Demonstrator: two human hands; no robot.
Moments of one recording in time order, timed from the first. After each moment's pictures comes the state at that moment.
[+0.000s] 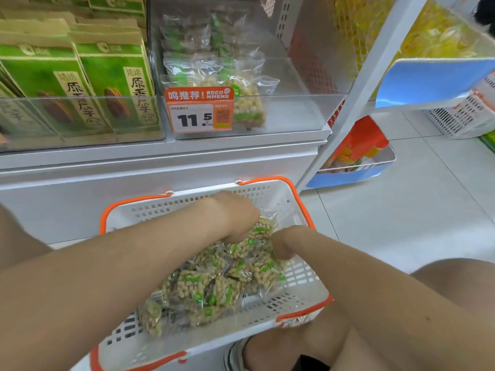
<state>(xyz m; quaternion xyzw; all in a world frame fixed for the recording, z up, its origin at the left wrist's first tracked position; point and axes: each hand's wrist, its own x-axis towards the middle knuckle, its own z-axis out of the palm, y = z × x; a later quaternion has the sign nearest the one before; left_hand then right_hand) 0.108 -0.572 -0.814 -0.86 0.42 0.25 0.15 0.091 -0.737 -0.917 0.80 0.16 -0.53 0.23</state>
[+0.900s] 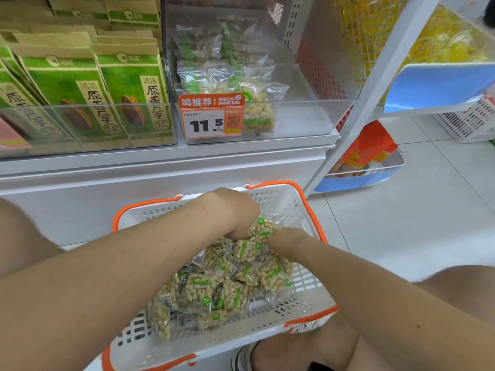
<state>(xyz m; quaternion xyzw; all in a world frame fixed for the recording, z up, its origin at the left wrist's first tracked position) 0.113 -0.561 -0.792 -0.88 0.35 0.30 0.13 0.083 -0.734 -0.923 0.89 0.18 -0.38 0.16</state>
